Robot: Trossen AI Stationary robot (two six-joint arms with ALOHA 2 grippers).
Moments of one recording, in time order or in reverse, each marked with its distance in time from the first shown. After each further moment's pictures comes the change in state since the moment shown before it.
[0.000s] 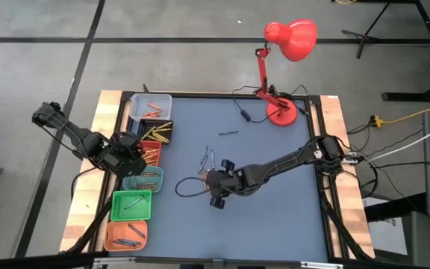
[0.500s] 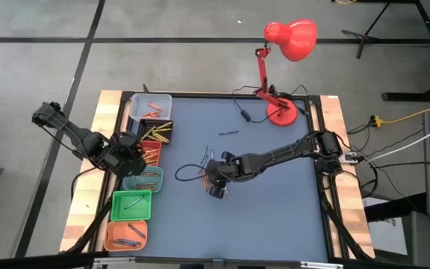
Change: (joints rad) left arm 0.000 0.000 0.000 -0.002 0.001 0.000; right arm -0.086 0.000 0.000 -0.041 -0.105 -0.010
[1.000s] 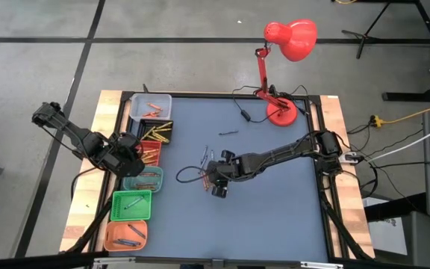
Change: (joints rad) left arm 0.000 0.000 0.000 -0.037 0.076 -0.003; right arm -0.015 0.000 0.000 -0.038 0.023 -0.106
